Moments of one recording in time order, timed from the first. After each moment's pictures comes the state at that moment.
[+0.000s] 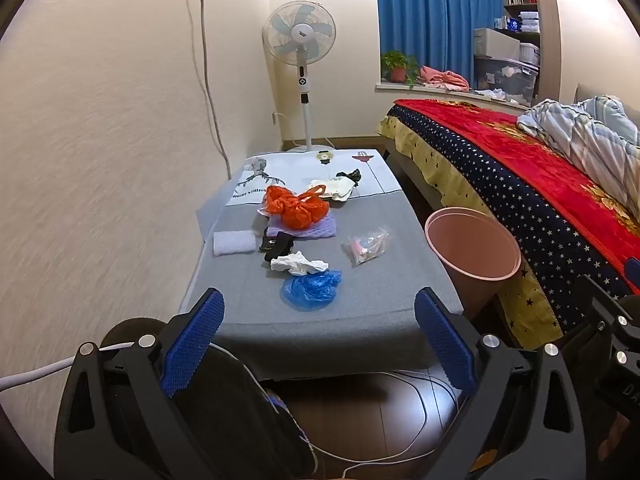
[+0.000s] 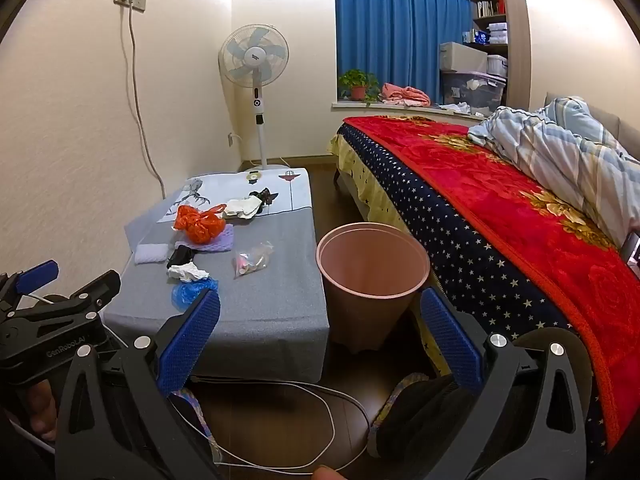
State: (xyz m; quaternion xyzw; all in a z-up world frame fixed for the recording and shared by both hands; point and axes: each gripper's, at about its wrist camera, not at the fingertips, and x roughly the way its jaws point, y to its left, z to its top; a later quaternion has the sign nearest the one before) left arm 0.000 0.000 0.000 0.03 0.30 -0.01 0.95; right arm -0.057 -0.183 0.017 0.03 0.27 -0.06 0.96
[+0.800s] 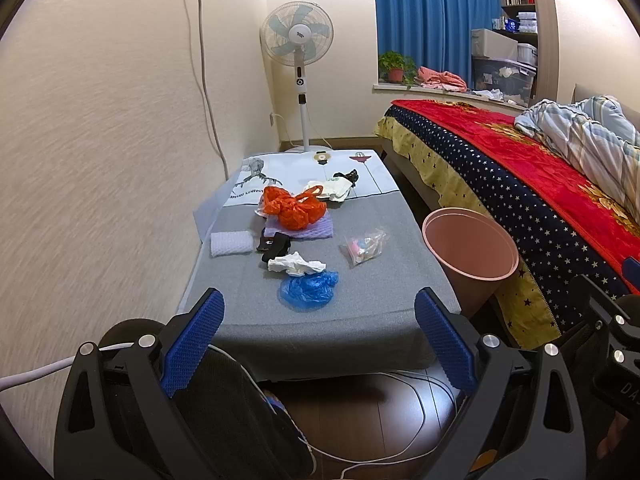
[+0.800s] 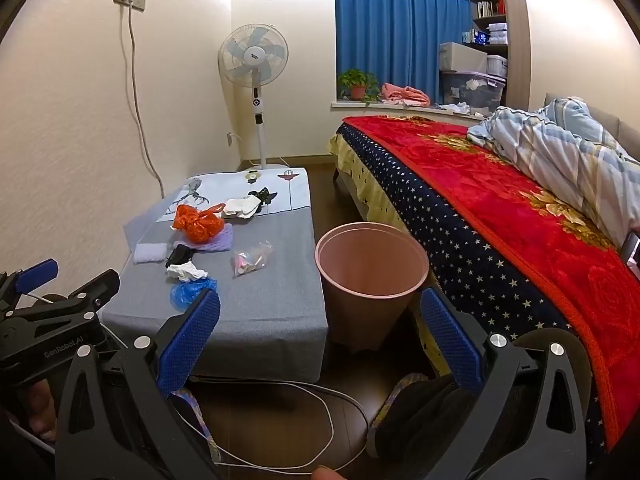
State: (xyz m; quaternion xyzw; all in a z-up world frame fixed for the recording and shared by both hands) left arm -0.001 0.000 0.000 0.04 0.30 -0.02 0.95; right arm -0.058 -0.186 0.014 0.03 0.27 -0.06 0.96
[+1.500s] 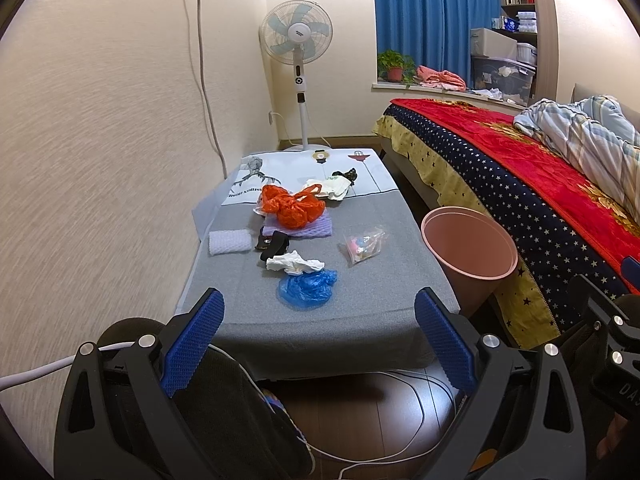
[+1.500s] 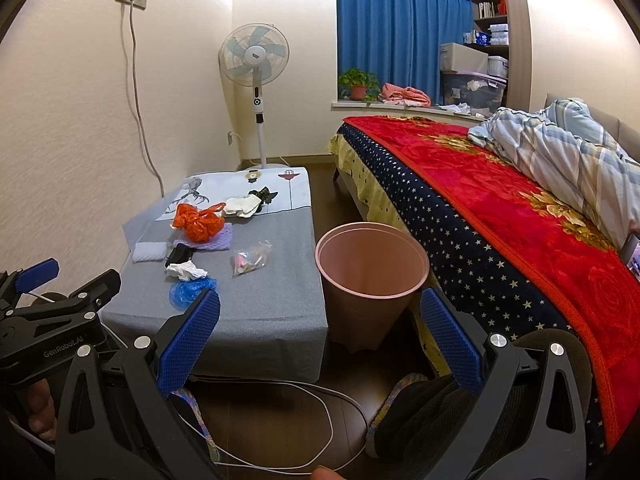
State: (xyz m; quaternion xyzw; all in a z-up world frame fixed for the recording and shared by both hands) left arm -0.001 -0.001 0.006 0.04 0.30 -0.02 0.95; right arm -0.057 -0.186 0.012 0.03 0.27 -0.06 0.96
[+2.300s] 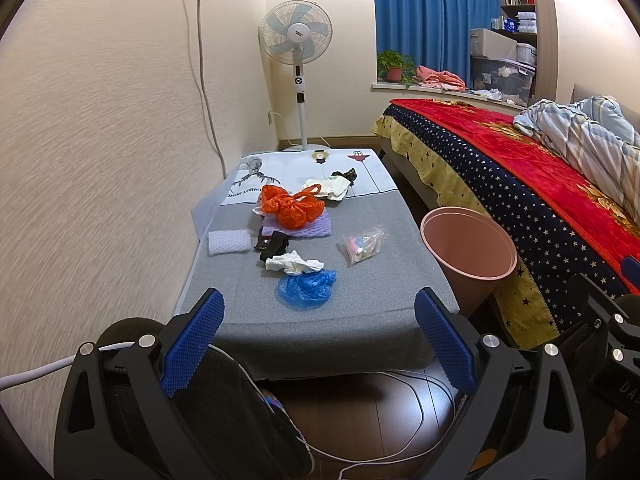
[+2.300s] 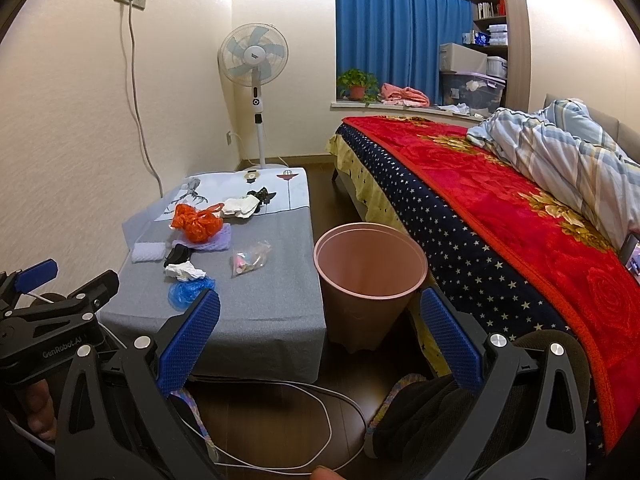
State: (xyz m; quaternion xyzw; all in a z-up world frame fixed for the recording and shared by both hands) left arm -0.001 -0.001 0.006 0.03 0.30 -0.02 0.95; right arm -0.058 -0.185 0.013 0.02 0.27 -0.06 0.96
